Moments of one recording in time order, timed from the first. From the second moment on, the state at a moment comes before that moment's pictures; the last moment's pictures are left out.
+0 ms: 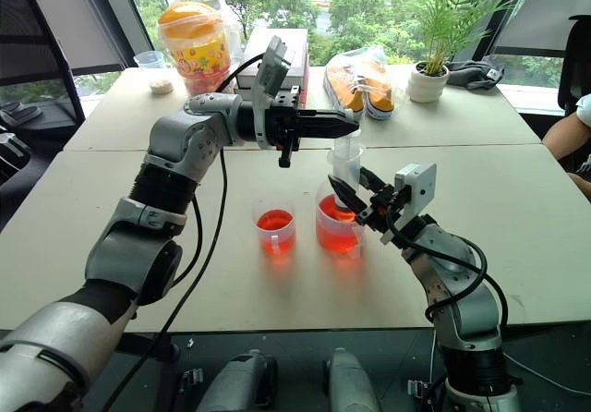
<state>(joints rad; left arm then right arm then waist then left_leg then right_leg) -1.19 0.23 -0.13 0.47 -0.50 0.51 -1.24 -0.19 -0.37 -0.07 -0.39 0.44 0.32 0.56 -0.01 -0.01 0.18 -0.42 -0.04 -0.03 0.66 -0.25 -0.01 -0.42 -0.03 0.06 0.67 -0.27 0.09</state>
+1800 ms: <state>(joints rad) -0.99 0.71 0.10 0.16 -0.64 0.78 -1.22 -0.53 -0.28 0.12 -0.19 0.54 0.38 0.75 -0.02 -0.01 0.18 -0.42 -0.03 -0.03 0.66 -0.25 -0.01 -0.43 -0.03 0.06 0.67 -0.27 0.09</state>
